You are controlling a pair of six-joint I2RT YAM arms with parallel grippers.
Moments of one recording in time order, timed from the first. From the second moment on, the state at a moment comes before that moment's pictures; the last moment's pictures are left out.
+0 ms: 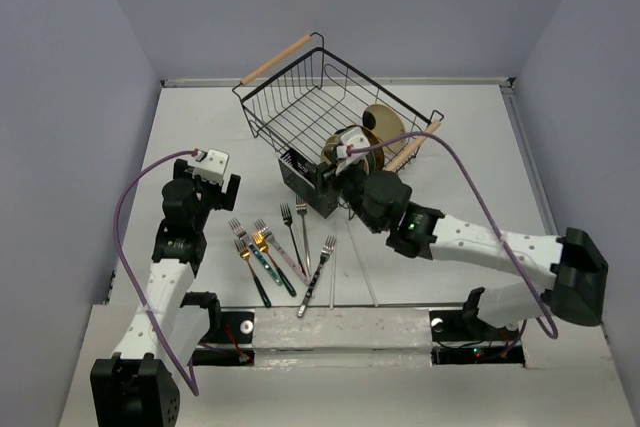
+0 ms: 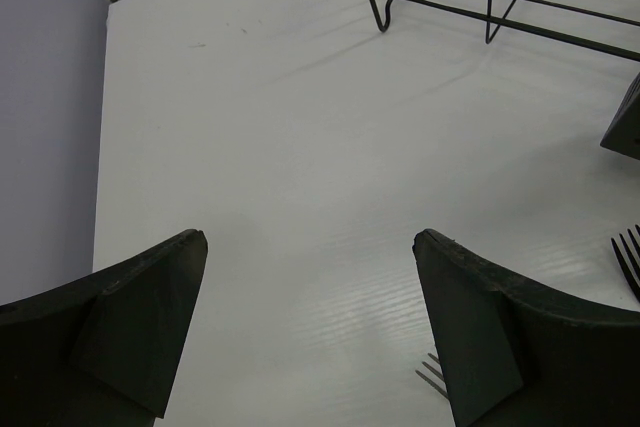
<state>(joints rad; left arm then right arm) -0.03 0.76 0.42 0.08 0.06 0.32 1.10 1.36 0.91 0.50 0.49 -0.03</state>
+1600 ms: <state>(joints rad) -0.03 0.73 0.40 0.10 0.06 0.32 1.13 1.64 0.92 -0.51 0.34 0.73</state>
